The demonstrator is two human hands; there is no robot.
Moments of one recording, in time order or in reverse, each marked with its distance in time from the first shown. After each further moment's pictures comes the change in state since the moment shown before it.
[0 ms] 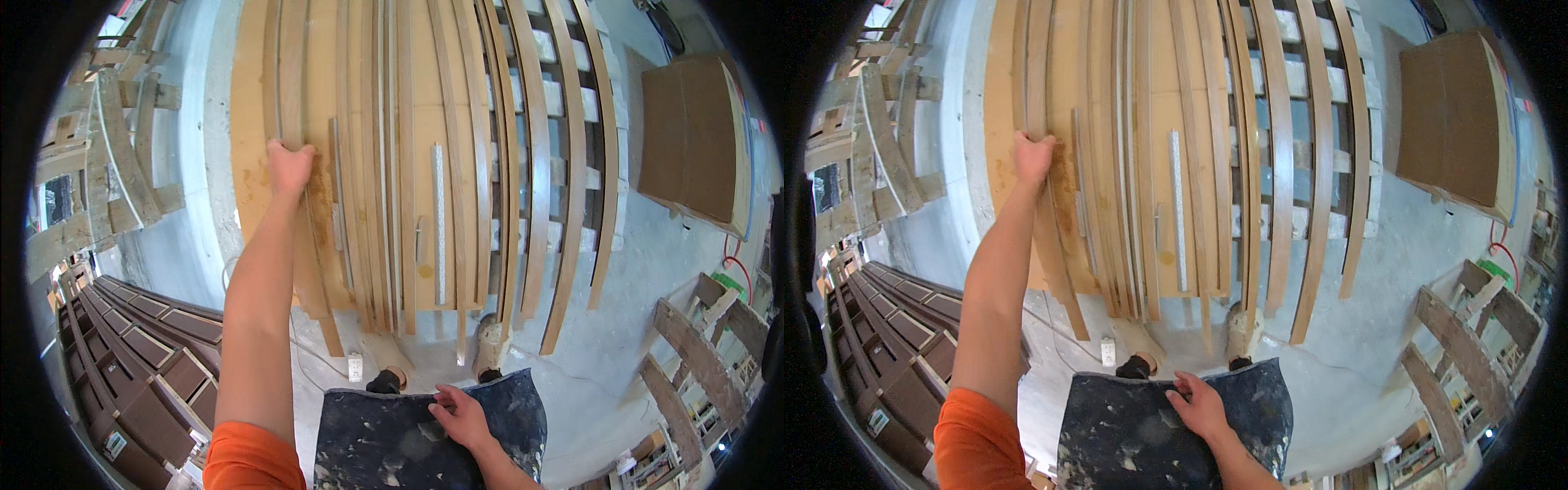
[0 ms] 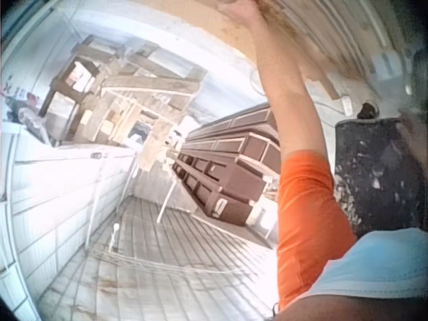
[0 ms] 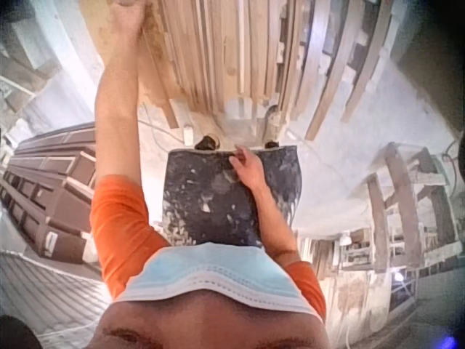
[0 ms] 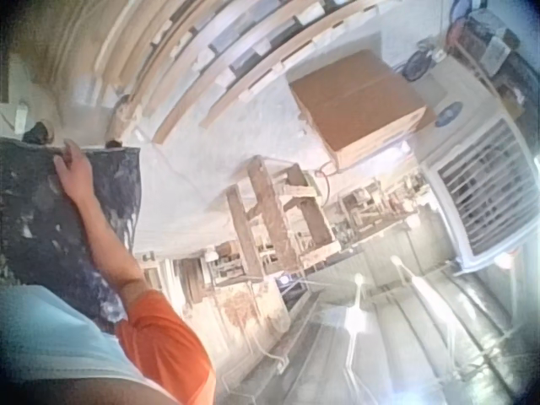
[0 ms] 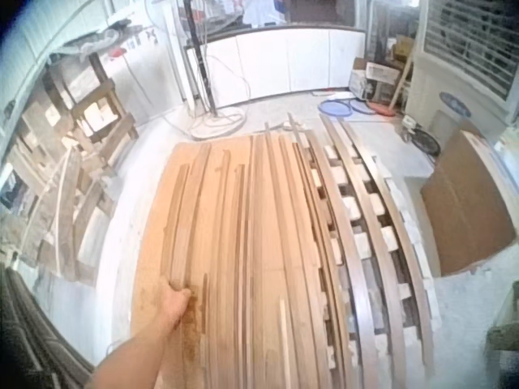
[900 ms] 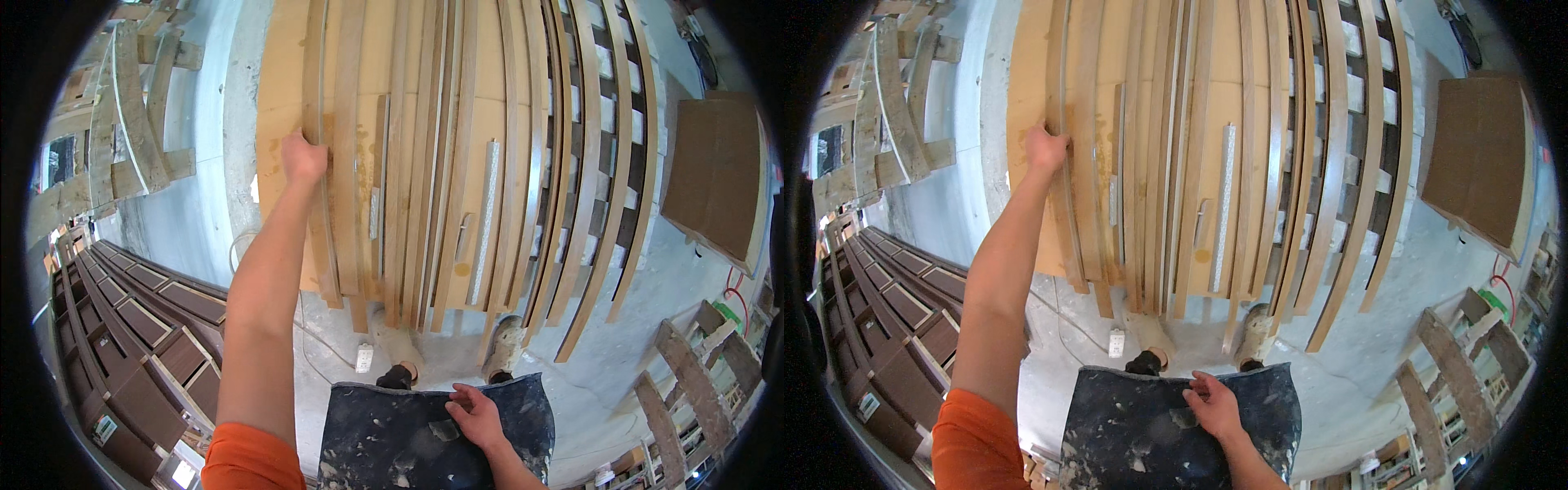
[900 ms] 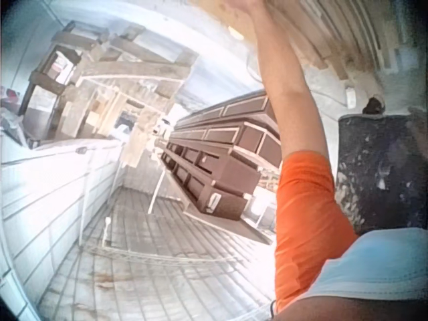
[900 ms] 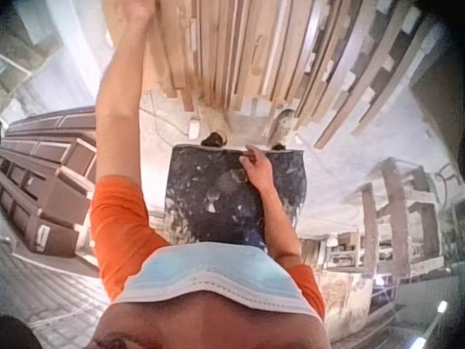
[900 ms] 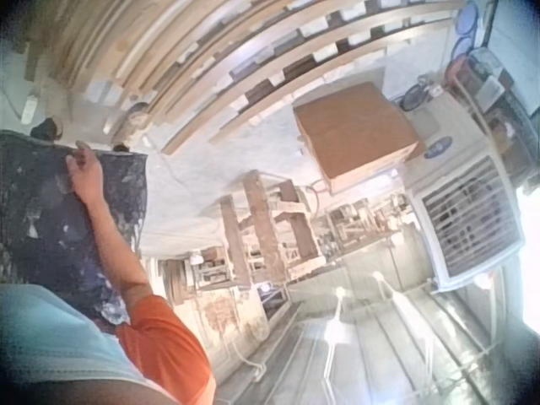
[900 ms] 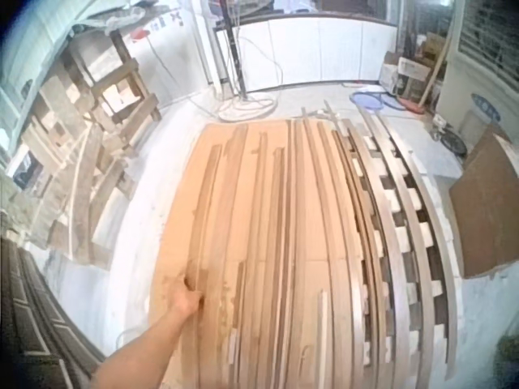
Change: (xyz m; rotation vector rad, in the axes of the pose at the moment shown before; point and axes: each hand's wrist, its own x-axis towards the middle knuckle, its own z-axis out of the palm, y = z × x) left_hand 0.030 -0.074 -0.010 0.094 -0.089 0.089; right_hand 0.011 -0.012 0.015 0.030 -0.008 0.115
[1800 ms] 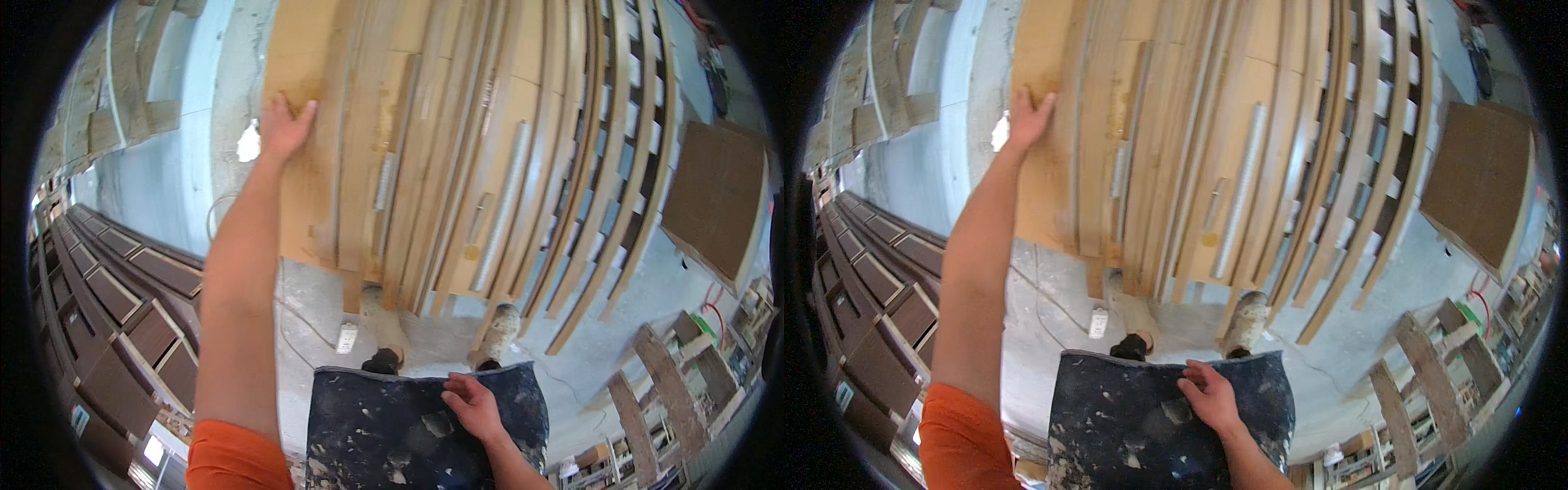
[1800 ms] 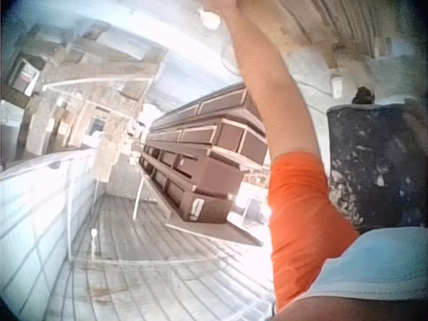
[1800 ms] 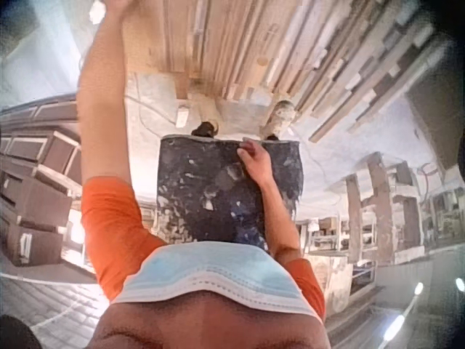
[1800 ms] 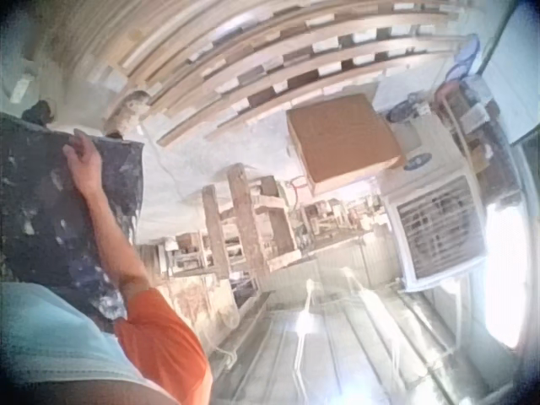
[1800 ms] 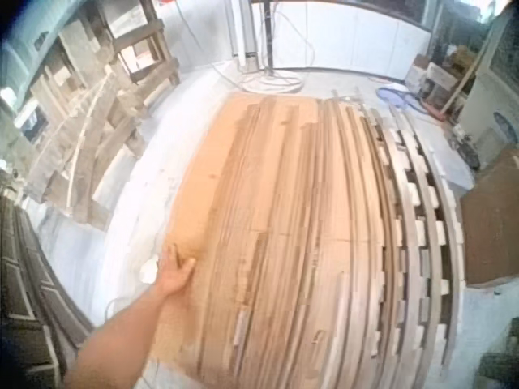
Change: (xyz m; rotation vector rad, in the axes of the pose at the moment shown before) left_hand 0.023 -0.121 0.010 0.291 0.084 0.047; right_hand 0.007 0.006 0.008 -0.066 -0.042 0.005
